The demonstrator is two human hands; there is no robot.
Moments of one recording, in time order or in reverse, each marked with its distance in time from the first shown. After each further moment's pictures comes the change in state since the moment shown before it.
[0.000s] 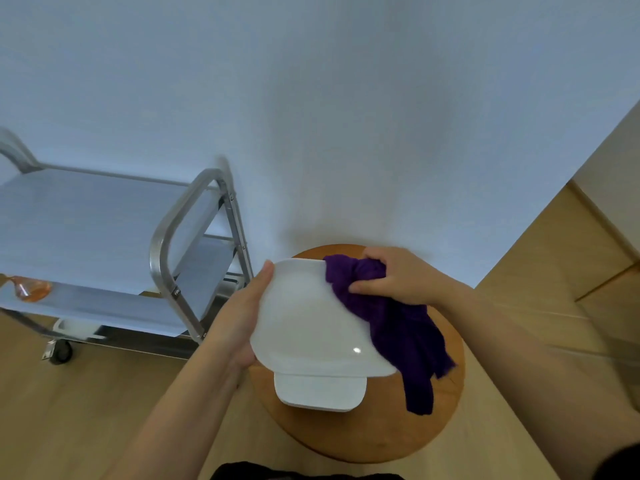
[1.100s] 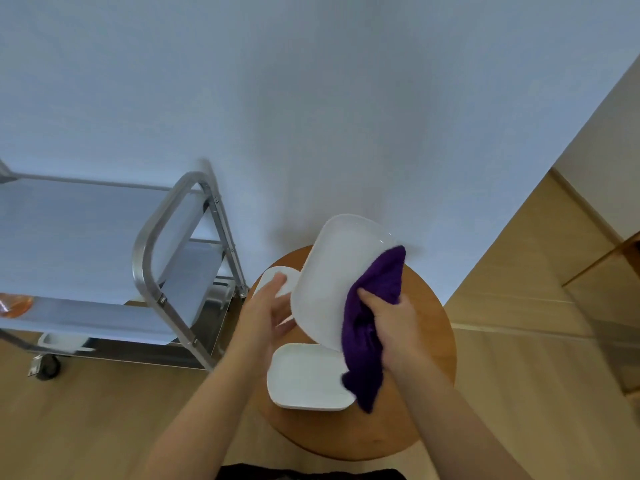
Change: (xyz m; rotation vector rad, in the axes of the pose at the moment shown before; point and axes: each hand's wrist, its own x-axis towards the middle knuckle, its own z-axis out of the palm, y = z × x) left_hand 0.023 -0.032 0.026 0.142 0.175 0.050; right_hand -0.036 0.000 0.073 1.197 0.658 0.563
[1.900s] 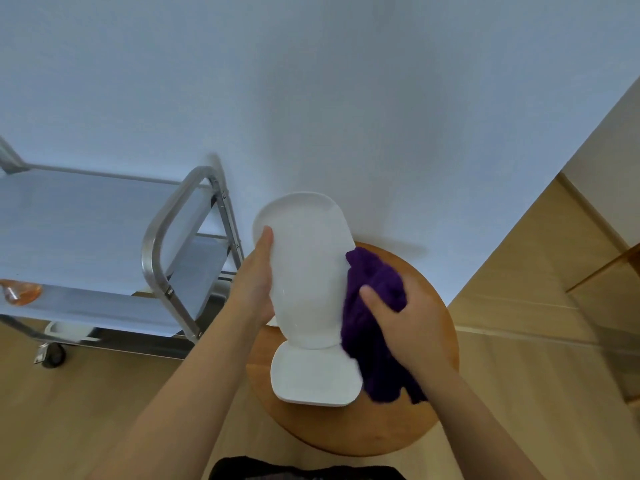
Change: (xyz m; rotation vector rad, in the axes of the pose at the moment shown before) left_hand 0.029 0.039 -0.003 -0.155 0.026 0.045; right_hand -0.025 -0.009 -0.016 -0.710 -0.062 -0.584
